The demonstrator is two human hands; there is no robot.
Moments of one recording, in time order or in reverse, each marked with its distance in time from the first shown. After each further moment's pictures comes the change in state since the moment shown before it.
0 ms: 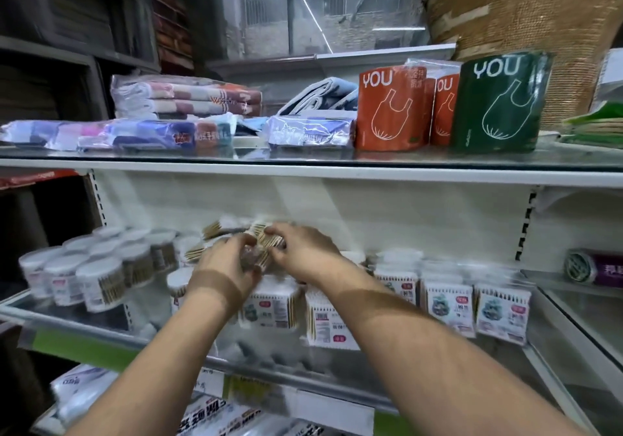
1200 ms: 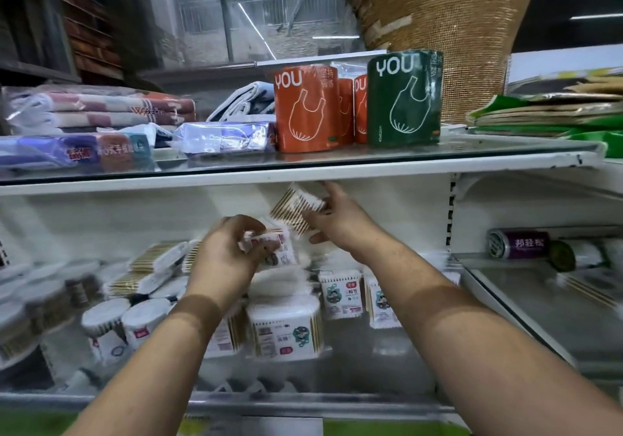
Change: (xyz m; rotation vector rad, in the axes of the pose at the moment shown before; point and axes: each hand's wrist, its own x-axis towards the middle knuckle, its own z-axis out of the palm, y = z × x) left_hand 0.009 0.081 0.029 -0.511 0.102 0.268; right_hand -0.048 0.093 -0.086 0.791 0.276 0.108
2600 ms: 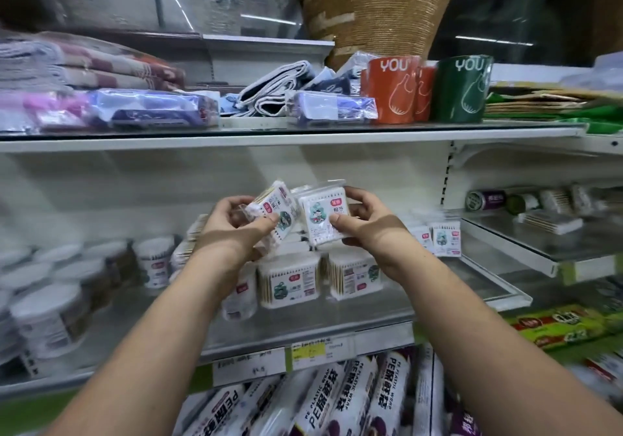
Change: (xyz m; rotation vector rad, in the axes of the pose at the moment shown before) left_hand -0.006 -0.074 -0.123 -0.814 -0.313 -0.393; right_hand -0.077 -0.030 0.133 0.084 0.329 0.172
